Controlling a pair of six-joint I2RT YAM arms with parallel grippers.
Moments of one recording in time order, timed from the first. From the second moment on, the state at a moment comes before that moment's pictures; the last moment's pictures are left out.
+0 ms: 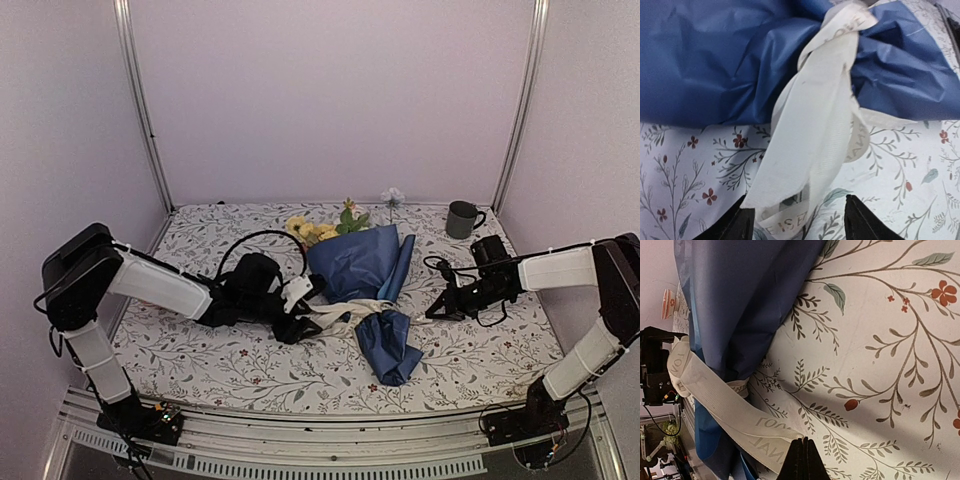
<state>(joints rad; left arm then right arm) -0.83 1.76 0.80 0.25 0.26 0.17 0.28 1.54 0.70 -0.25 -0.63 0.28</state>
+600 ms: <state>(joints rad) -0.66 1.87 1.07 0.08 0.59 0.28 0.28 1.56 0.72 -0.26 -0.64 0.27</state>
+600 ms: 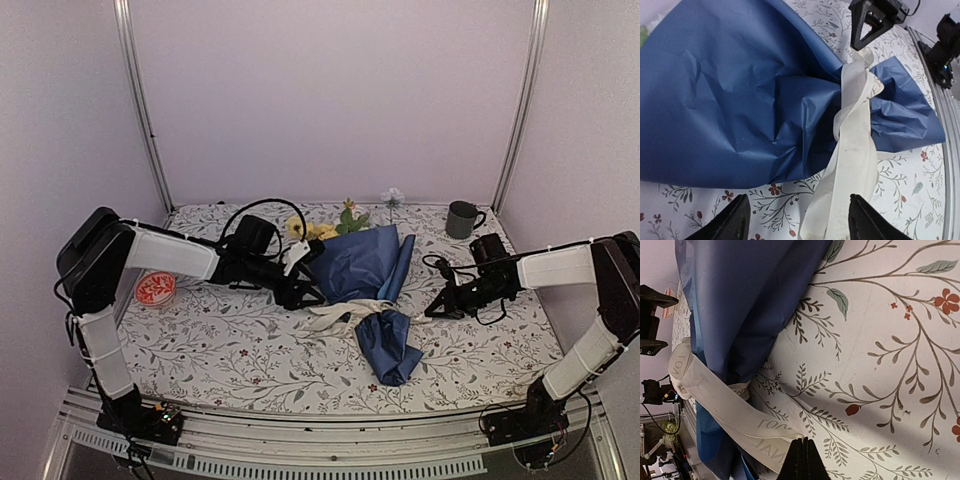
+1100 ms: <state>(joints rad) -0.61 2.04 1.15 -0.11 0.87 0.31 0.28 1.57 0.72 -0.27 -0.64 0.26</state>
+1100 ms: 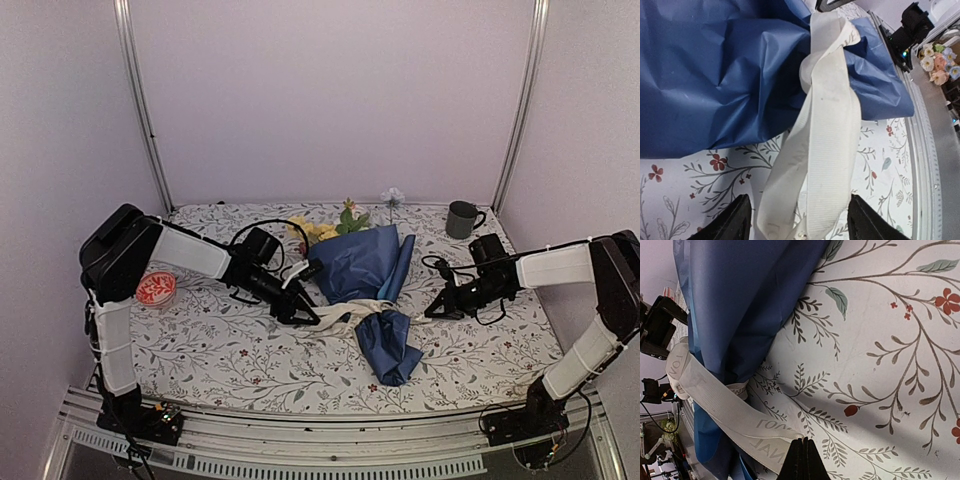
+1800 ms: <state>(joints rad) -0.62 2.02 1.12 0.01 0.93 0.28 0.28 1.57 0.73 -0.28 -0.64 0.26</state>
